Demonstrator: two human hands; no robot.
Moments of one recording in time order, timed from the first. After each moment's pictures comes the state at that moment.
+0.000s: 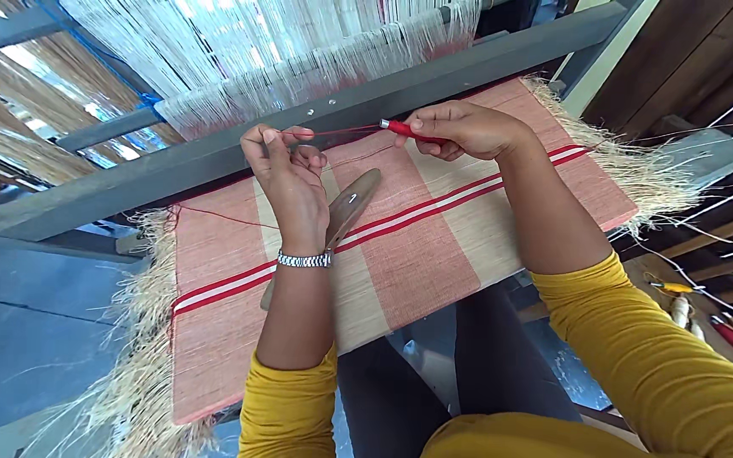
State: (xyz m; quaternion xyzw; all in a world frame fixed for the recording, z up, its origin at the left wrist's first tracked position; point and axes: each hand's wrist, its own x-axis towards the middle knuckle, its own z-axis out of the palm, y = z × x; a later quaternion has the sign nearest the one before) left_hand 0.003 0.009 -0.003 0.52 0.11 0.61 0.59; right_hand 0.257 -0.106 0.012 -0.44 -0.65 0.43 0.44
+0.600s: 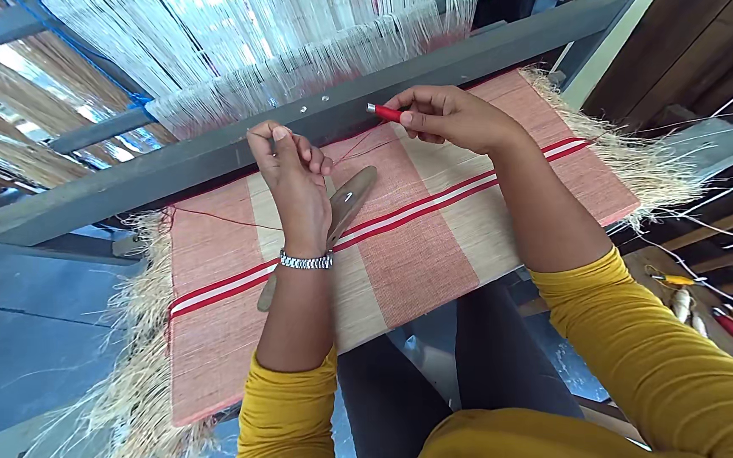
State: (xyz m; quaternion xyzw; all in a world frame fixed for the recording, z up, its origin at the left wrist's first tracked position) left_hand 0.012 0.004 -0.006 0.55 0.09 0.58 0.59; right_hand 0.253 -0.098 0.010 -0.51 -0.67 0.26 0.47
